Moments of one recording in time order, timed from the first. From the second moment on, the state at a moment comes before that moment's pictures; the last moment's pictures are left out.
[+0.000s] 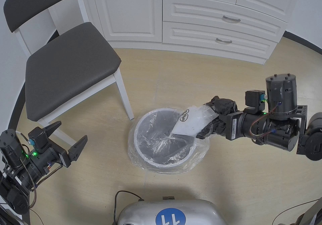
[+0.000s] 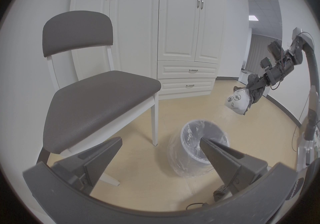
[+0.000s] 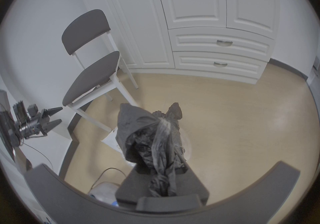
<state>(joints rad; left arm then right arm) -0.14 1.61 -0.02 -1.53 -0.20 0.15 0.64 1.60 -0.84 -0.38 -0.23 0.19</state>
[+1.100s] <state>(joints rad) -0.12 1.56 -0.02 -1.53 -0.20 0.28 0.77 2.28 -1.84 0.46 -0.44 0.23</state>
